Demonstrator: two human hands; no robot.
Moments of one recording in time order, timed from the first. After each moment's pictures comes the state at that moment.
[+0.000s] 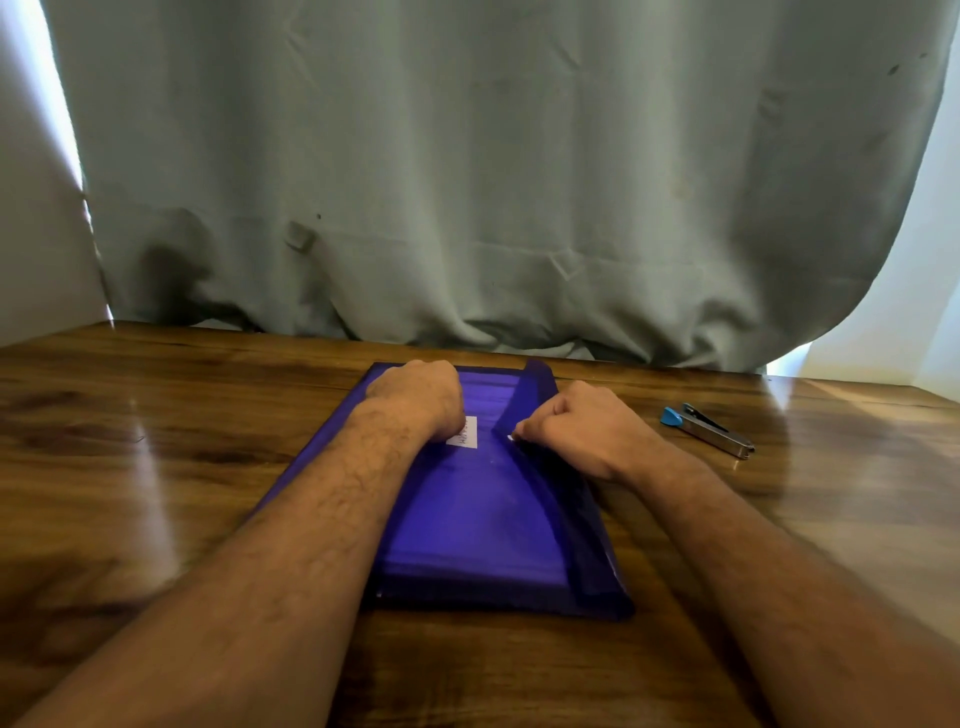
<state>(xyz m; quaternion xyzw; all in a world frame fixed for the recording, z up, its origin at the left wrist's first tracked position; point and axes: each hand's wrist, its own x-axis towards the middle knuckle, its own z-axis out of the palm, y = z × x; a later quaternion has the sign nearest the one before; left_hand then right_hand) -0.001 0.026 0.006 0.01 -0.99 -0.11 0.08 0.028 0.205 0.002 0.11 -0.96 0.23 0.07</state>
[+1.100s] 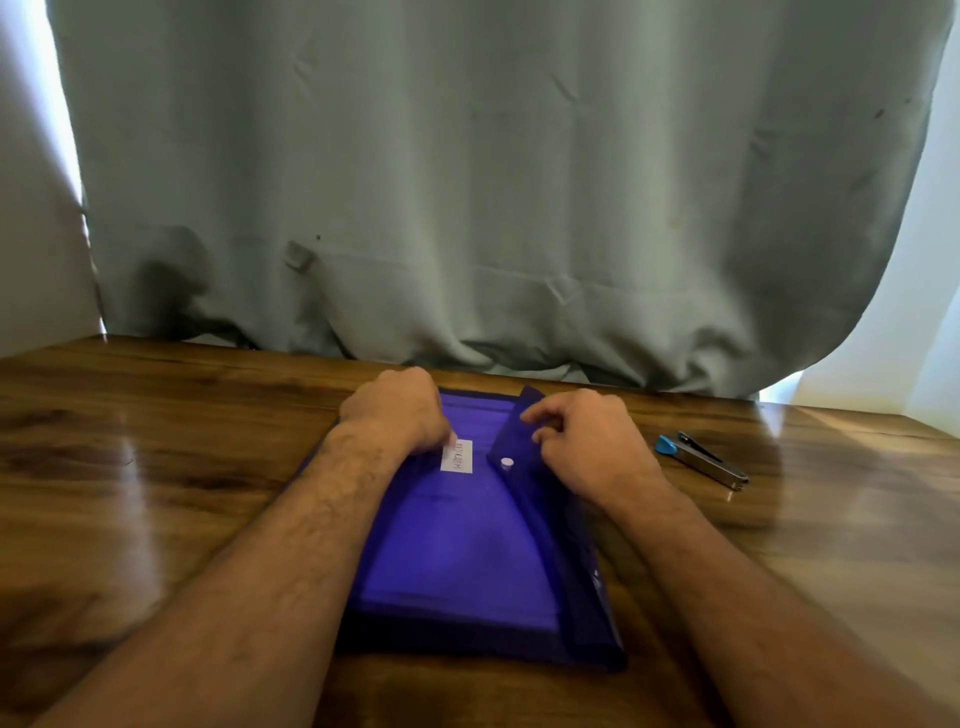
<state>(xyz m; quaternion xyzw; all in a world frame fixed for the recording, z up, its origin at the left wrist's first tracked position) -0.013 0.012 0.013 0.07 -0.97 -0.19 0.10 0.020 0.205 0.005 0.09 -0.95 0.22 0.21</state>
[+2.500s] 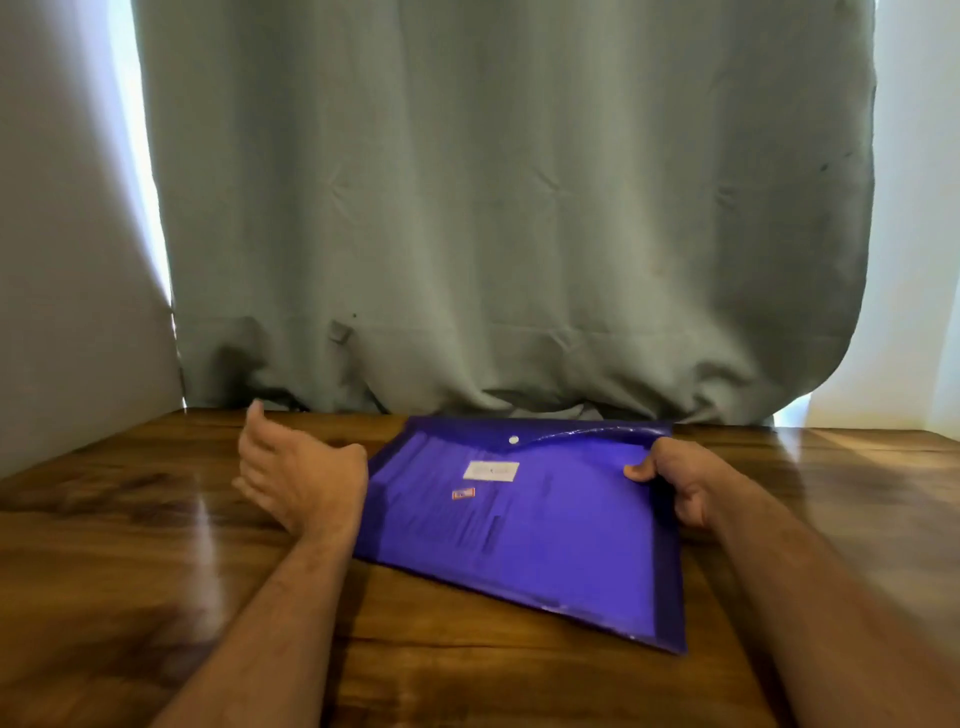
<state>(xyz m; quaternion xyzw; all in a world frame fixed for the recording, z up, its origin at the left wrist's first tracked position) 0.055 -0.035 0.000 0.29 -0.72 -0.43 0.46 0.012 0.288 0.013 -0.11 -0.70 0.71 -0.01</state>
